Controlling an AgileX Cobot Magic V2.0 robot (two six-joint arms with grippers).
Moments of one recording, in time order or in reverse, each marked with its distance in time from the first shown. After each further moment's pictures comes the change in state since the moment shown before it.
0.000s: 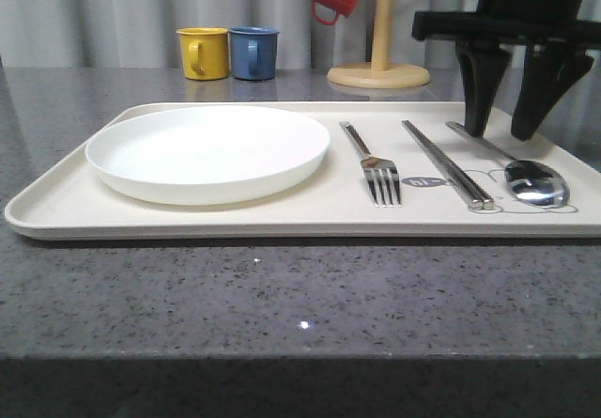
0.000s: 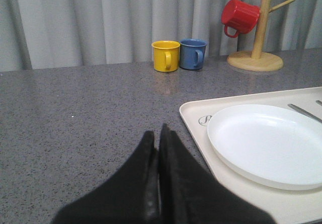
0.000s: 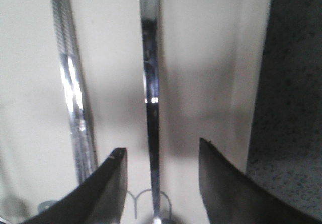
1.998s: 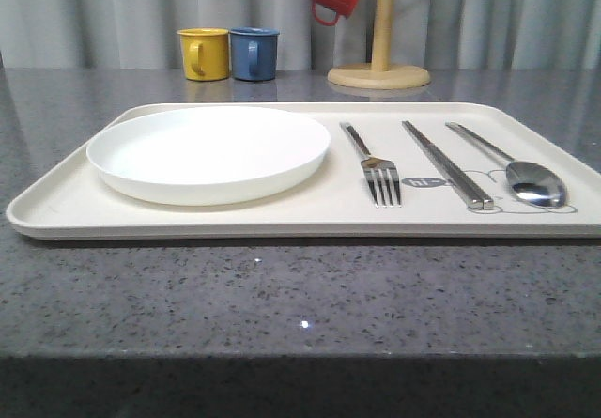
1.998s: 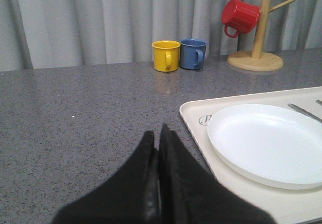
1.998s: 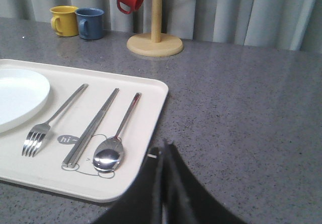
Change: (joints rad) left arm 0.000 -0.001 0.002 0.000 0.000 0.000; right arm 0.000 -1.727 1.226 -0.211 -0.714 -0.146
